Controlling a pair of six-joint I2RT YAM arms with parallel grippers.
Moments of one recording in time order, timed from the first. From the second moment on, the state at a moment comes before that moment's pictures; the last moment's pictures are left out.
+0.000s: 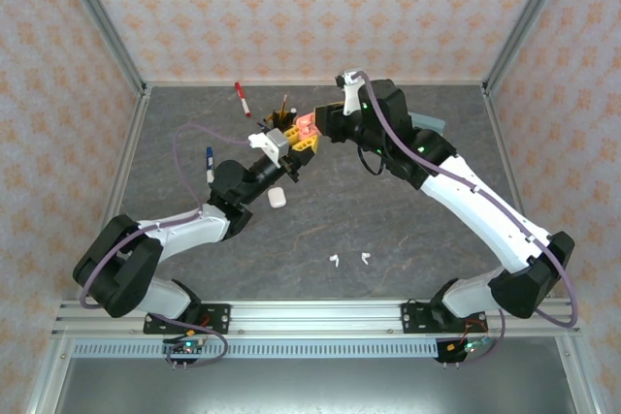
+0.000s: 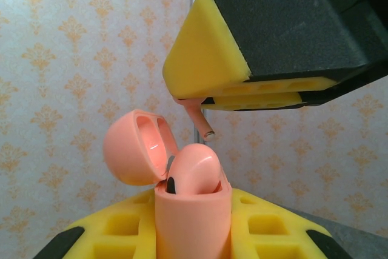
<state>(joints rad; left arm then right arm) -0.57 1.43 0.64 1.10 0.24 -0.05 0.71 1.39 1.51 -0.49 0.02 0.32</state>
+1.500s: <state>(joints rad) -0.57 1.44 0.65 1.08 0.24 -0.05 0.71 1.41 1.41 -0.40 -0.01 0.26</state>
